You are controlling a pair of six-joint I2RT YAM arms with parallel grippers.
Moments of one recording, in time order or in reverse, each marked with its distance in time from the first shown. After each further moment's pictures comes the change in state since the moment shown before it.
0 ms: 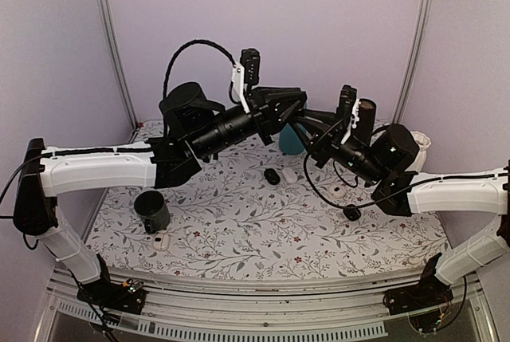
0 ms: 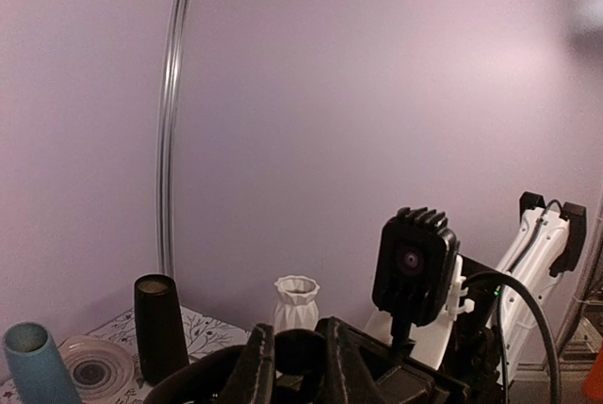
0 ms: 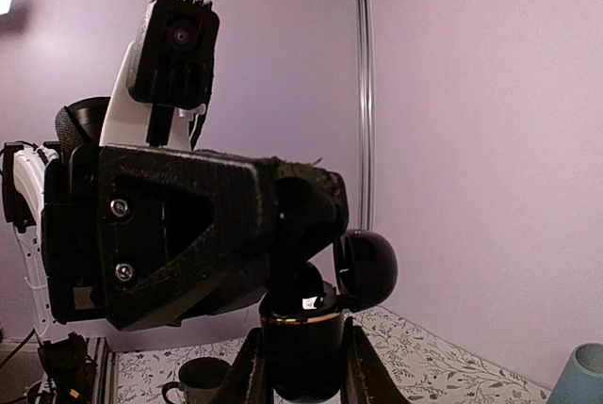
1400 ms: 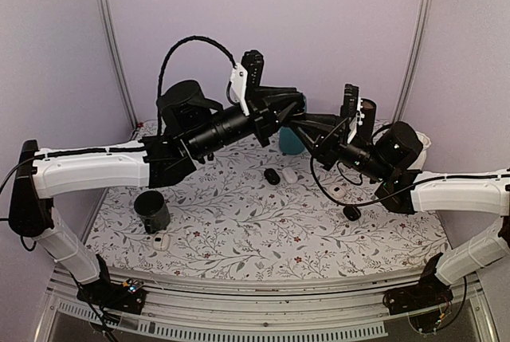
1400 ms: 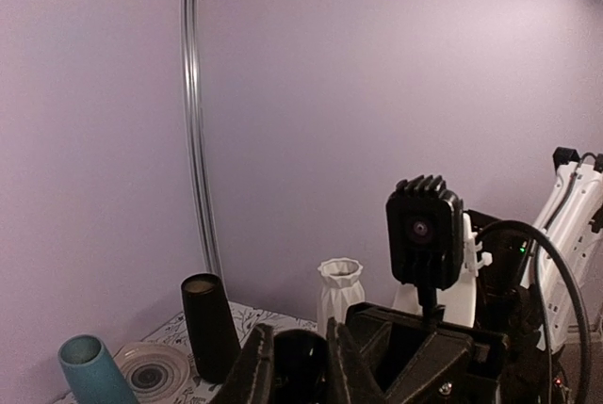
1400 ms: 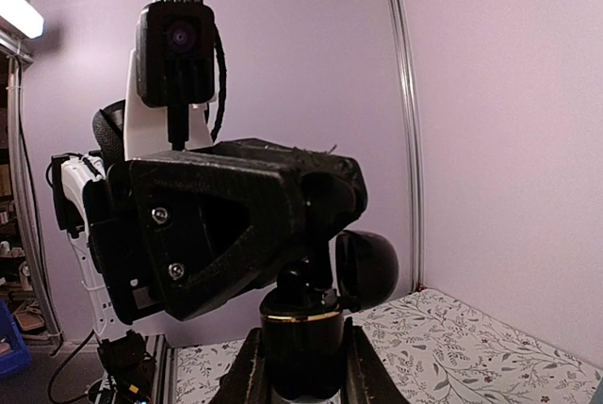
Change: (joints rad) left arm -0.010 -0.034 -0.002 -0.088 -0.056 0.172; right arm -0.041 -0.022 -0.009 -0.021 -0.155 0.149
